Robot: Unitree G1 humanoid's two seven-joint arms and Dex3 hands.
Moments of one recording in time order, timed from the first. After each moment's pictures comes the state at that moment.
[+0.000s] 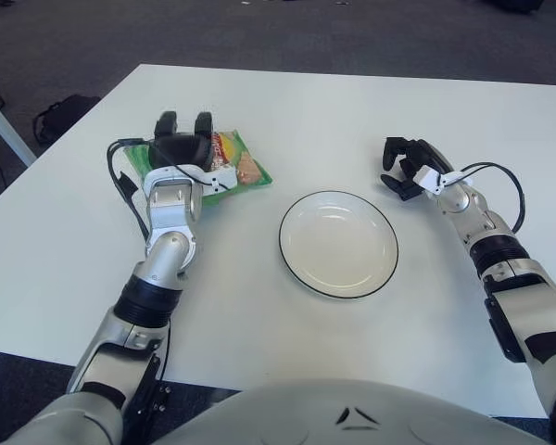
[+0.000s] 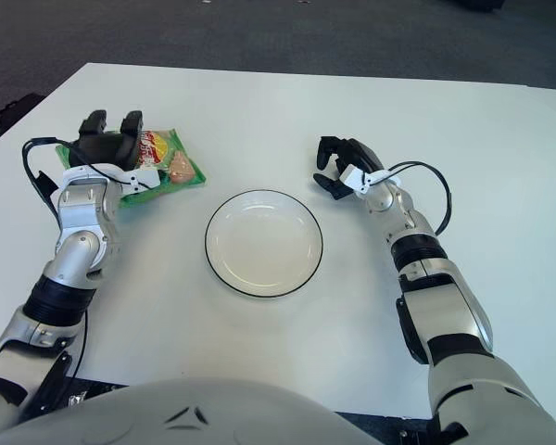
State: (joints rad) left arm -0.32 0.33 -0.23 -0.16 1.38 0.53 -0.55; right arm -0.64 -0.47 0.24 0.91 -0.37 -0.41 -0.02
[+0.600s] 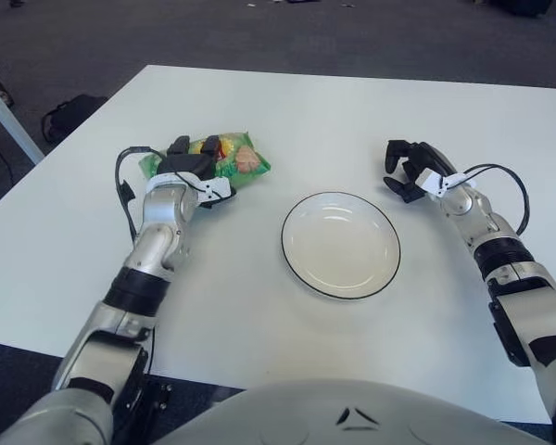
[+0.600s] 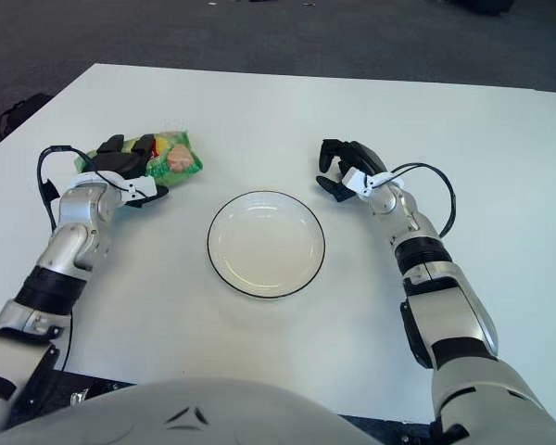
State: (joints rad) left arm -0.41 0.42 -0.22 0.13 1.06 0.35 -0.48; right arm -0.62 -0.49 0.26 0.88 -0.38 -0.40 -0.02
